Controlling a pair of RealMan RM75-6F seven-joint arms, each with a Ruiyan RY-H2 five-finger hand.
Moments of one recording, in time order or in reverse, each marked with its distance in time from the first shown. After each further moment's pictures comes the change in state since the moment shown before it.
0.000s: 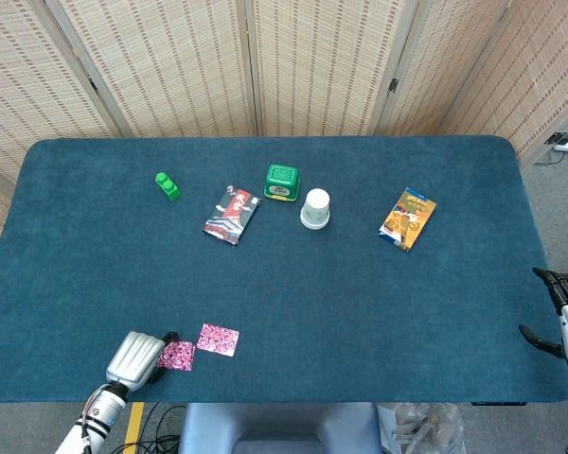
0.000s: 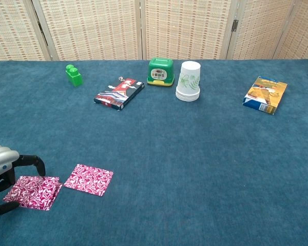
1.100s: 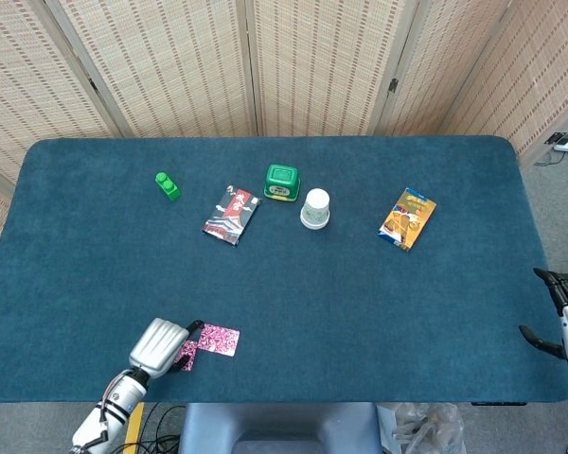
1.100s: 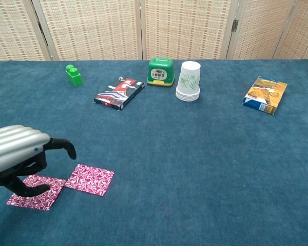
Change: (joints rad) left arm -0.090 -0.030 -0.078 -0.048 -0.017 -0.084 0.031; right arm -0.003 0.000 -0.002 0.003 -0.003 0.005 0.006
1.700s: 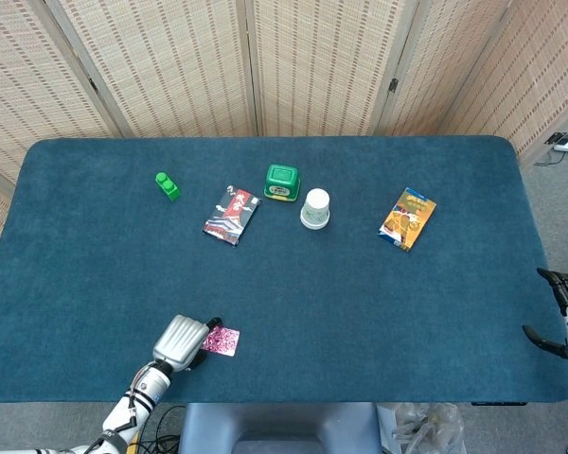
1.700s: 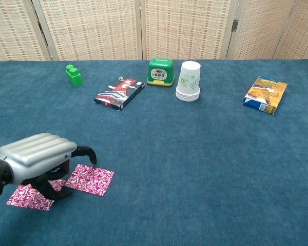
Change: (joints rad) left arm -0.074 -0.125 -0.032 0.062 -0.170 -0.028 0.123; right arm 0.002 -0.007 0.002 0.029 0.009 -0.012 0.026
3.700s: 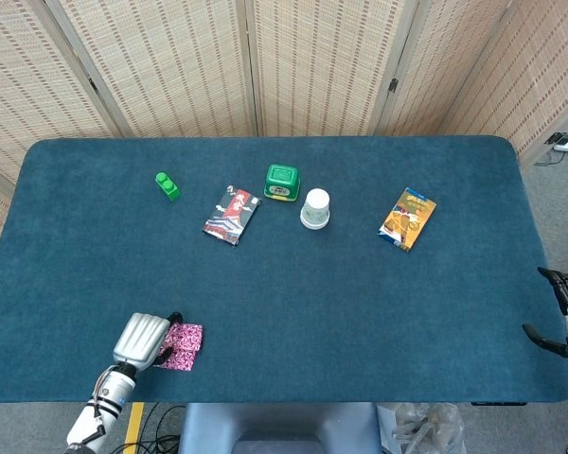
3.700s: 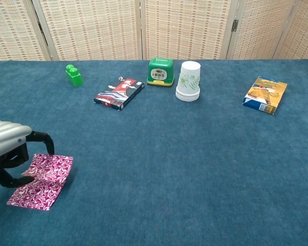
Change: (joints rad) left arm 0.063 0.143 0.069 -0.081 0.018 0.169 -0.099; right arm 0.003 -0.011 0.003 0.025 -0.005 -0.001 0.025
